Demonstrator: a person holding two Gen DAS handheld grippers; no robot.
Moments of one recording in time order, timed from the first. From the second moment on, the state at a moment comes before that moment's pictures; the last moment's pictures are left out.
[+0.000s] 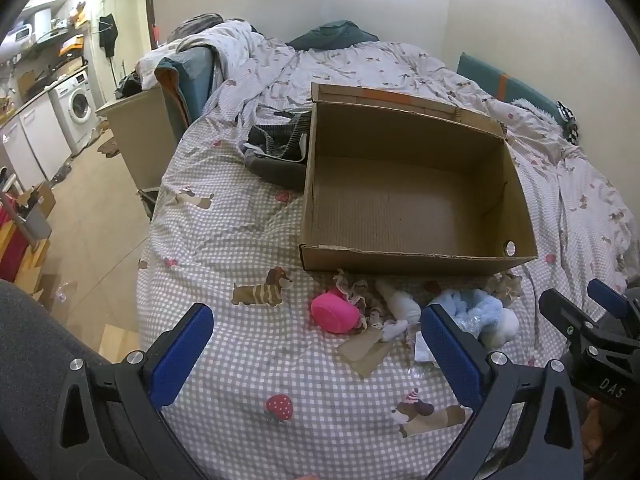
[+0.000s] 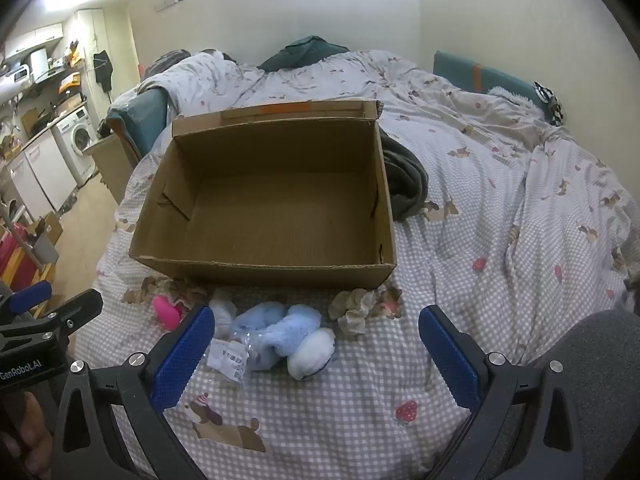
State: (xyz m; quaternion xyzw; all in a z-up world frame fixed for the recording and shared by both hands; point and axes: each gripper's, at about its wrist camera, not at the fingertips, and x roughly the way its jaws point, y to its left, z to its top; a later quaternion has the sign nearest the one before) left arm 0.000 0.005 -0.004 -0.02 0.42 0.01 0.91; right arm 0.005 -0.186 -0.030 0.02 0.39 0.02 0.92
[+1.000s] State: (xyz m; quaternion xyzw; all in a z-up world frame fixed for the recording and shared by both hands) left arm -0.001 0.006 -0.006 -0.02 0.42 0.01 0.91; right arm 0.006 -0.186 -0.031 0.02 0.40 0.02 0.92
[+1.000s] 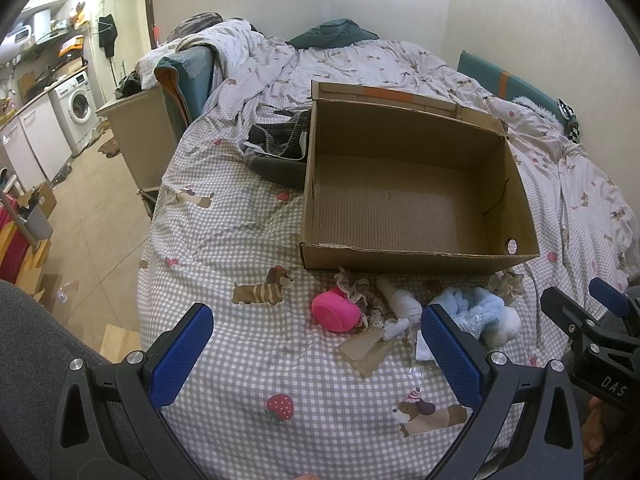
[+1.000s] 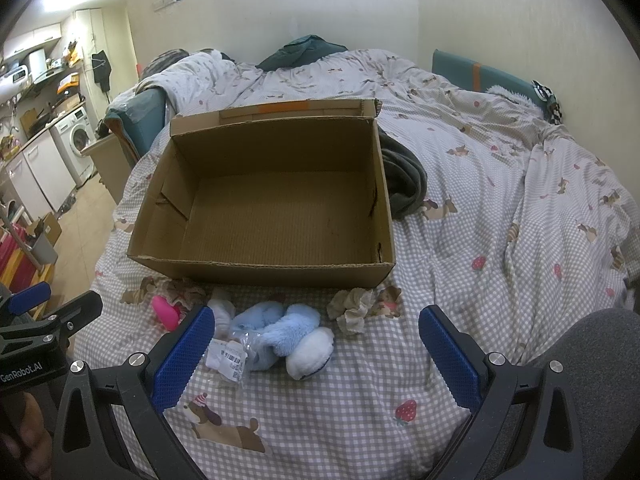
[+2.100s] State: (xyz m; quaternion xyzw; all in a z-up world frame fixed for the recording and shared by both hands) left arm 0.000 0.006 -0.009 -0.02 0.43 0.01 0.90; right arm 0.006 -0.184 -0.031 0.02 0.40 0.02 0.92
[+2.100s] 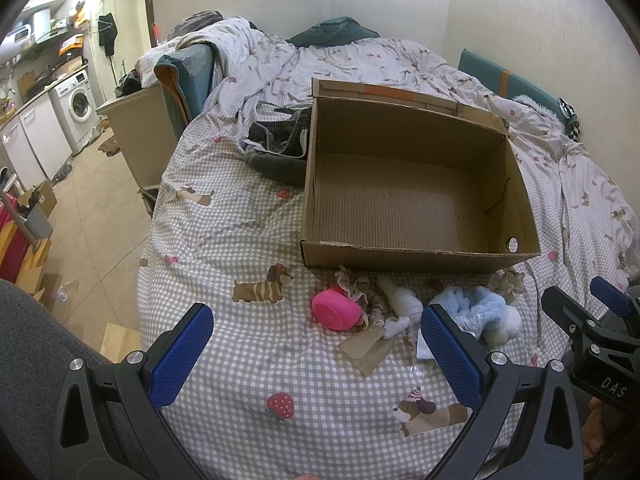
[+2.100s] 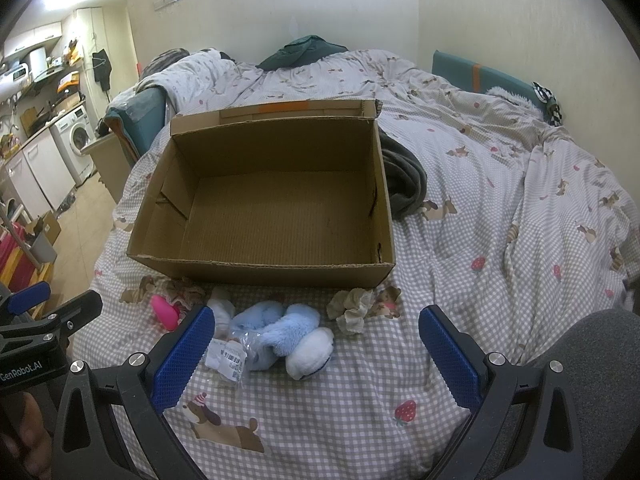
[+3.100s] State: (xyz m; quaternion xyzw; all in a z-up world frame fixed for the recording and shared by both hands) left arm 0.050 0.070 -0.032 -0.13 0.55 0.08 0.82; right arm 0.025 -0.216 -0.073 0.19 0.53 0.09 0.82
